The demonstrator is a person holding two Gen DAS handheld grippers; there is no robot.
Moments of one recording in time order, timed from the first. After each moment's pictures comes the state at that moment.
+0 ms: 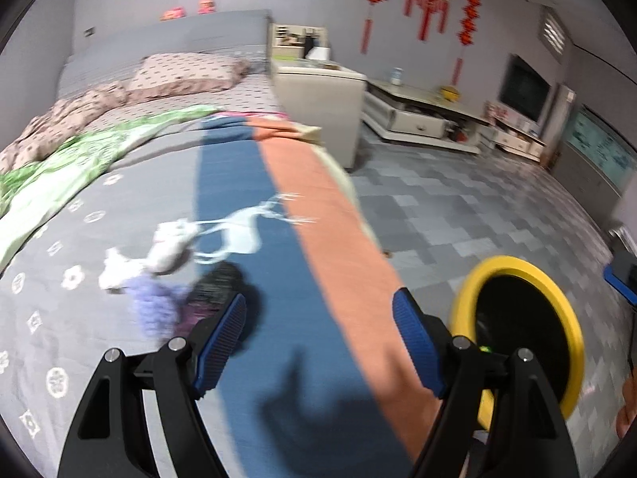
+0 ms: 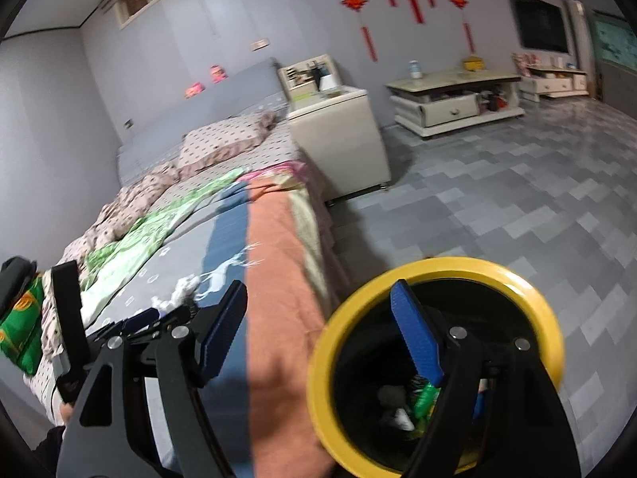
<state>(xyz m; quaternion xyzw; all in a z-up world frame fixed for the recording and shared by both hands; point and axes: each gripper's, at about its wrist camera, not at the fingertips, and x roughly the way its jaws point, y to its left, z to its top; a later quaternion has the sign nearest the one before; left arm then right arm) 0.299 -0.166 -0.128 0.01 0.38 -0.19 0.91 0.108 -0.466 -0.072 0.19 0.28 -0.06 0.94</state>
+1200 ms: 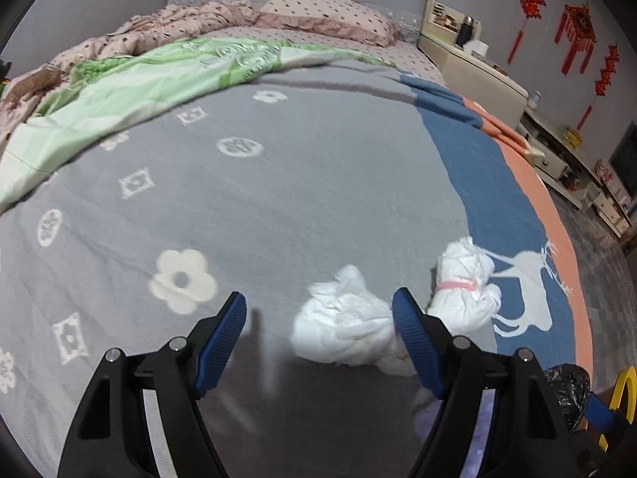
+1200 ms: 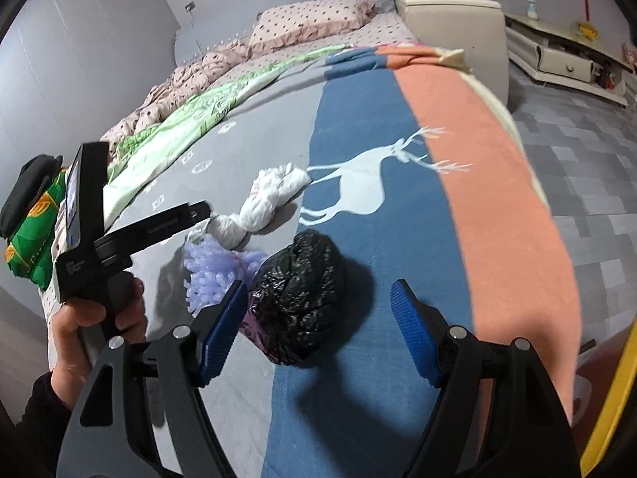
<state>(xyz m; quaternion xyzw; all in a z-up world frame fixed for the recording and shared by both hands) 0.472 0.017 -0.226 -0.08 0.46 -0.02 0.88 0.339 -0.248 -0.202 0.13 0.44 0.10 0.89</state>
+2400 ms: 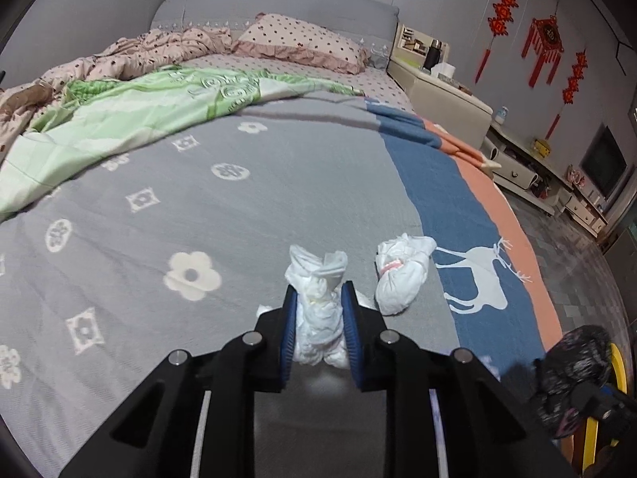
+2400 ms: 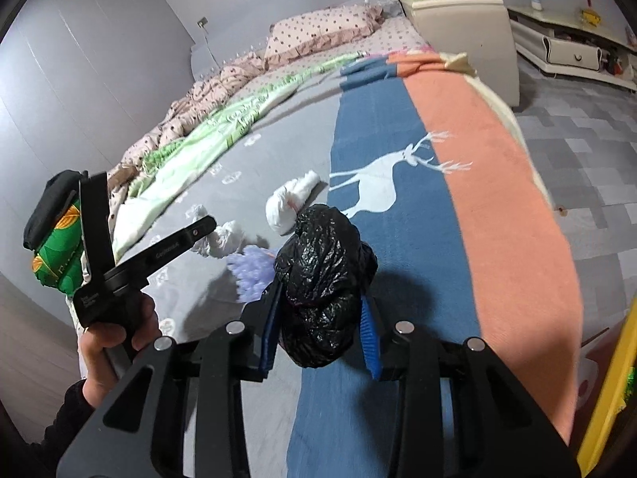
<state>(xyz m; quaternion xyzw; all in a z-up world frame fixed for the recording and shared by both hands) 0.423 0.029 -0.191 -0.09 0.40 -0.05 0.91 0.300 -0.264 -0.170 0.17 0.41 0.13 0.89</state>
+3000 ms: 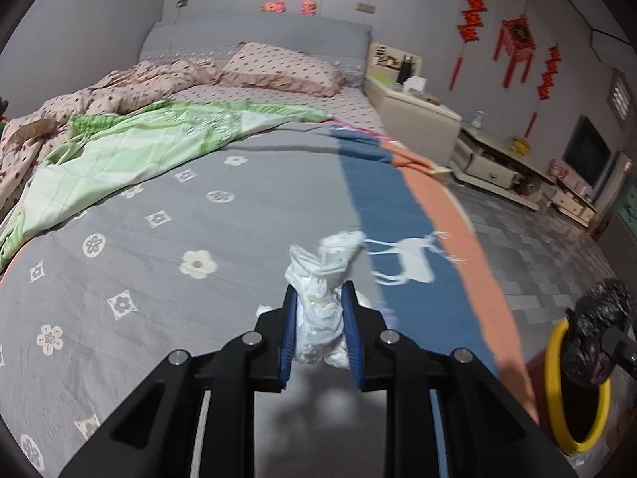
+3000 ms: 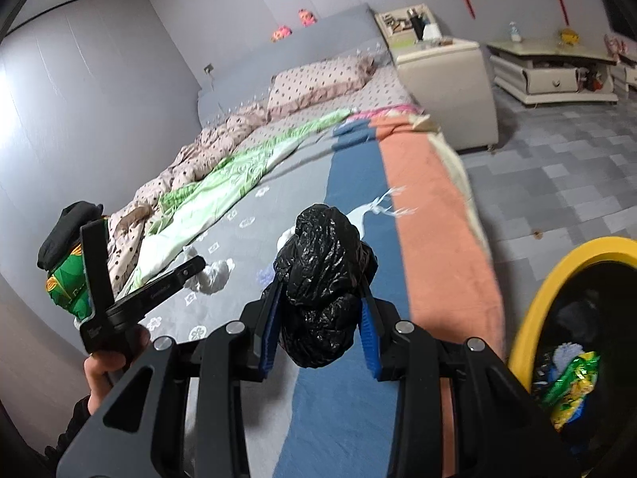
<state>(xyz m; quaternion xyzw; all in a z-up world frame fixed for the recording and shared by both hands) 0.331 -0.004 -0.119 -0.06 0.36 -0.09 0.93 0.194 -0.319 -0.087 0.19 0.33 0.11 0.92</state>
